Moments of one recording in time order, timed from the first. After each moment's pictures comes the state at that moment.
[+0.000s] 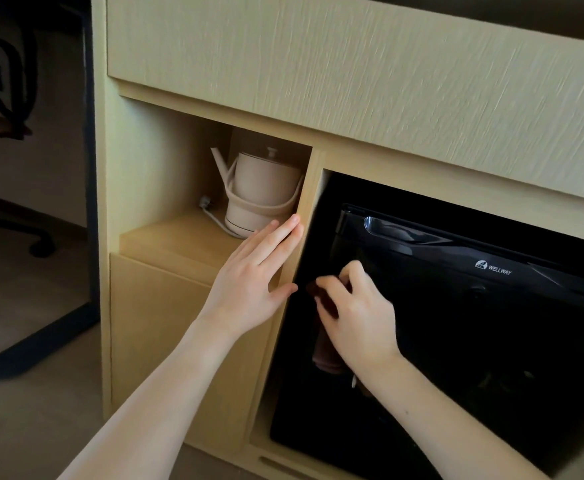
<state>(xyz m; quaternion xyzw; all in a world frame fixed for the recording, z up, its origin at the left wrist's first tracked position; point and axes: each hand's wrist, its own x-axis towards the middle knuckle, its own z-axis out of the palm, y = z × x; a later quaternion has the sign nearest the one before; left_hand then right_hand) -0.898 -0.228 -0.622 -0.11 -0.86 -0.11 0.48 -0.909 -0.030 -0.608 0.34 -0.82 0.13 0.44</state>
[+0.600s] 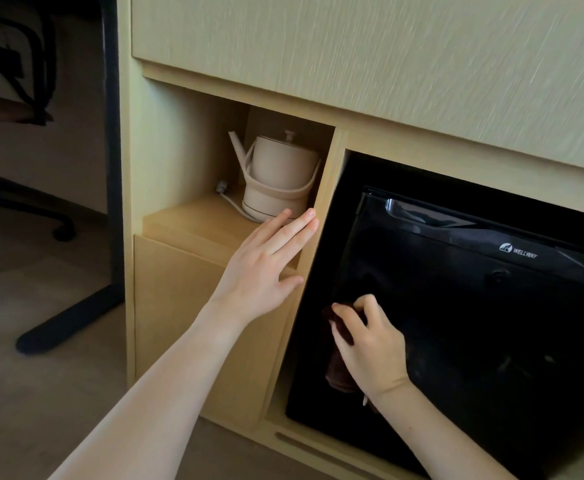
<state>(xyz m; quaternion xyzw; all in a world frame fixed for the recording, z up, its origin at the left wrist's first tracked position) -0.888 -0.239 -0.633 -0.12 -0.88 -0.06 0.47 -0.913 -0.012 -0.683 0.34 -0.82 0.13 0.44</state>
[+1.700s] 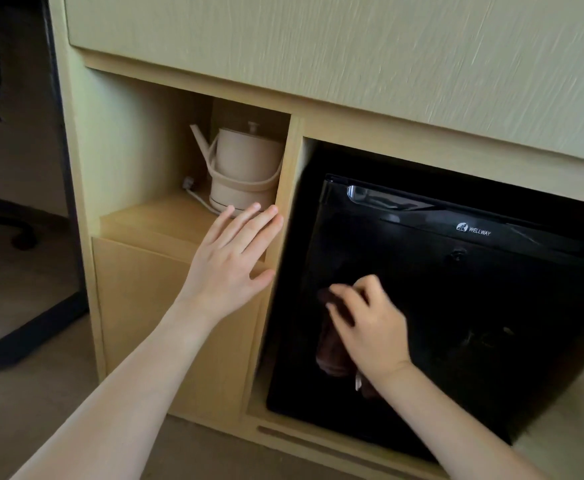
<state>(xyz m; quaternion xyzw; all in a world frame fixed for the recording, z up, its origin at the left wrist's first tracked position) -0.887 -0.235 -0.632 -0.12 -0.84 0.00 0.52 -0.915 0.019 -0.662 0.31 -0.82 0.17 0.45</state>
